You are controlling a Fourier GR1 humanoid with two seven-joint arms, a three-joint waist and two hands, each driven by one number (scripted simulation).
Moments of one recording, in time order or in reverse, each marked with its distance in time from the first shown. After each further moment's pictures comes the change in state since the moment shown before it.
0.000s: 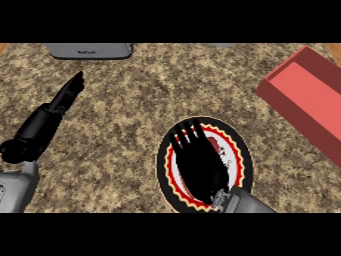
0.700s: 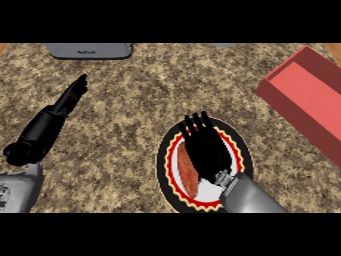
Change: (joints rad) left arm 0.012 -0.056 0.033 -0.012 -0.051 -0.044 0.002; right arm 0.017 0.041 -0.117 0.187 0.137 -0.119 -0.124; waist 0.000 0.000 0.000
